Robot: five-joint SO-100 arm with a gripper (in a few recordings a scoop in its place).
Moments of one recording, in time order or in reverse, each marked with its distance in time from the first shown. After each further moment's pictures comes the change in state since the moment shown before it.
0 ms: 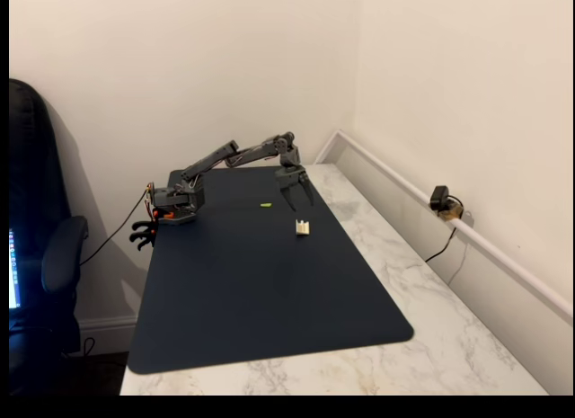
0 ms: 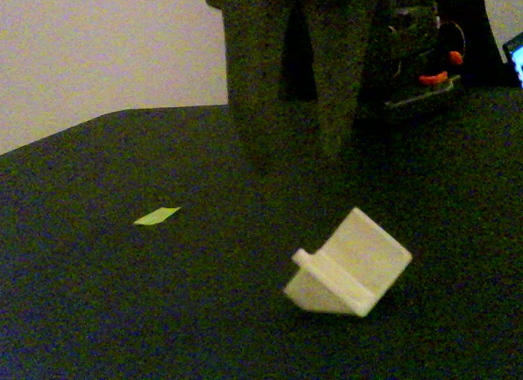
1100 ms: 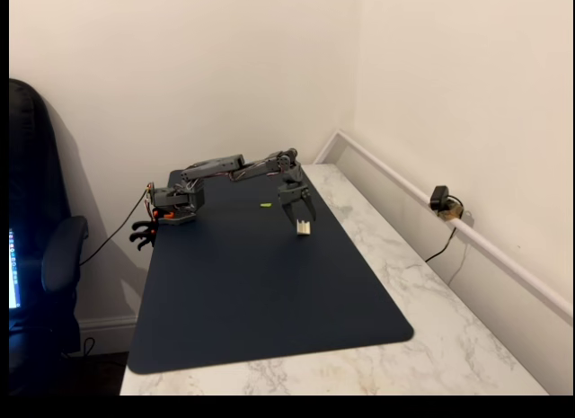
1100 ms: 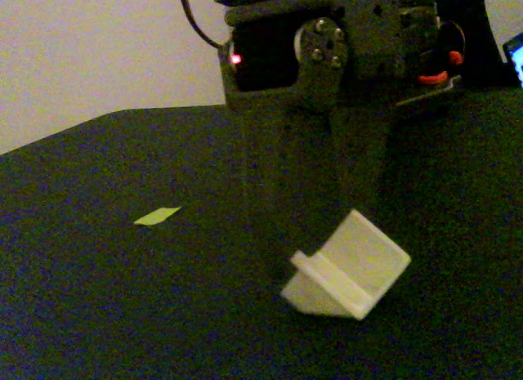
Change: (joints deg) arm -0.9 -15.5 -13.9 0.3 2.9
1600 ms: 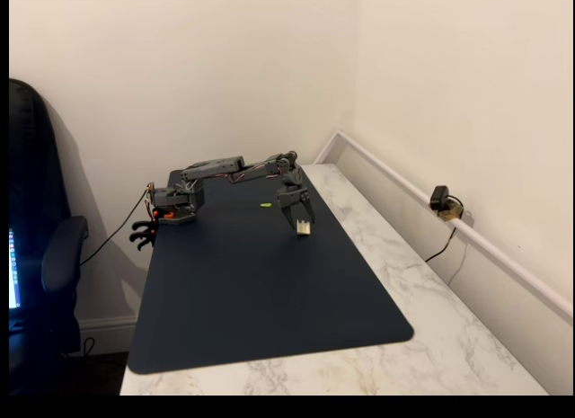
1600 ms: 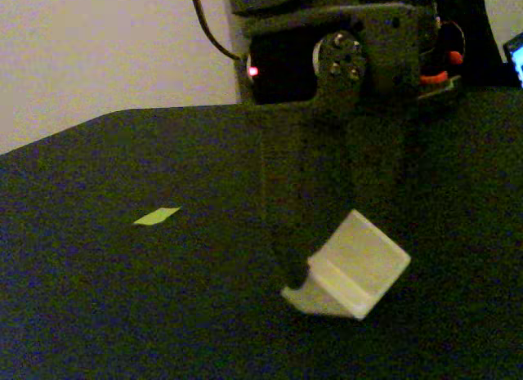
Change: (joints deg) arm -1.1 -0.8 -0.4 0.1 2.0
